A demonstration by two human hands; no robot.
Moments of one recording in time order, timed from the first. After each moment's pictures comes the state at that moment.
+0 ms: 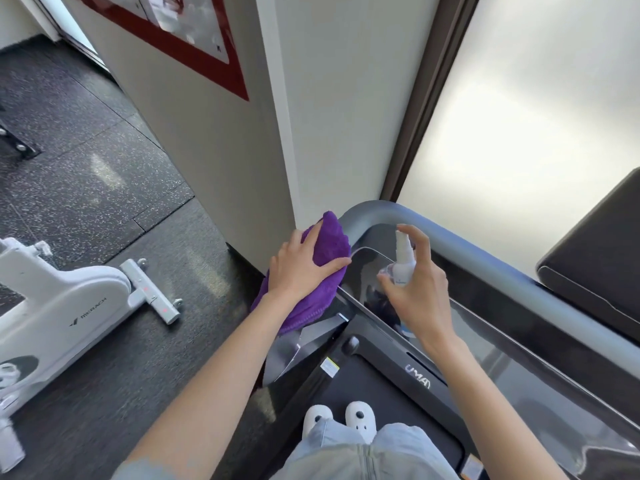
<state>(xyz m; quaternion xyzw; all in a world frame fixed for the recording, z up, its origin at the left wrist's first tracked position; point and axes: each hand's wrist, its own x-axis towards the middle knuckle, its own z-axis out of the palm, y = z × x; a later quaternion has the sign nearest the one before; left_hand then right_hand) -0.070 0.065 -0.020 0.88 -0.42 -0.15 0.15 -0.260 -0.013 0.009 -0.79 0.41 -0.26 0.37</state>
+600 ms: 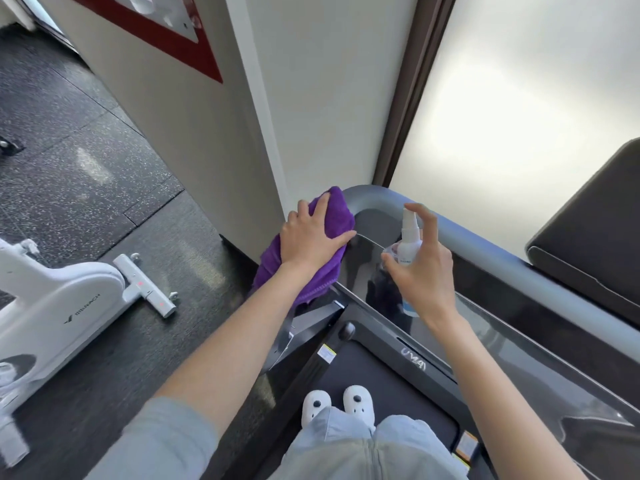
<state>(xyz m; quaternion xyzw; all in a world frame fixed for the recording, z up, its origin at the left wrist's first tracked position) -0.086 0.018 -0.021 0.89 -0.43 -0.09 0.11 -0.270 -0.030 0.015 -0.78 0.43 -0.27 0.37</state>
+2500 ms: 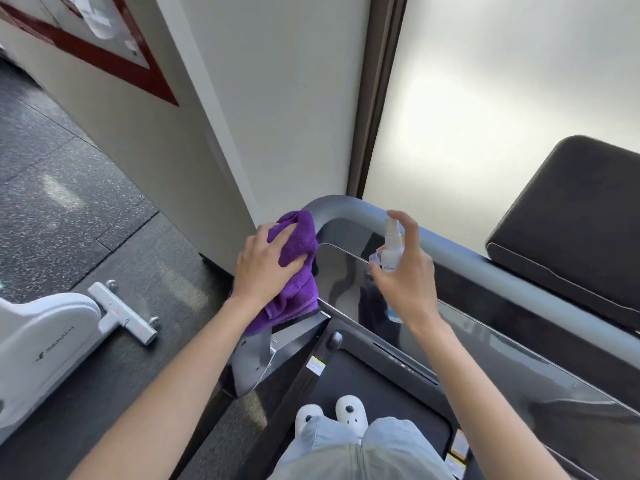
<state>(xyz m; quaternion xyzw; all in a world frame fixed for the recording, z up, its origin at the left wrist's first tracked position) -0.082 0.058 -0.015 0.84 -0.49 -0.09 0.20 -0.291 -0.039 0.013 -0.76 0.45 -0.29 0.36</state>
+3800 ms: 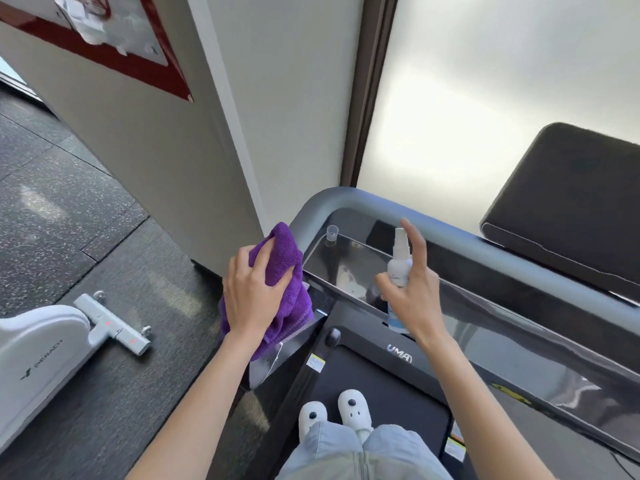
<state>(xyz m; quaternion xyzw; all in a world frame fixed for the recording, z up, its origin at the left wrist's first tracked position) -0.096 0.124 -0.021 0.85 -0.44 0.05 0.29 -0.307 0.014 0.008 -0.72 0.47 -0.32 0.40</state>
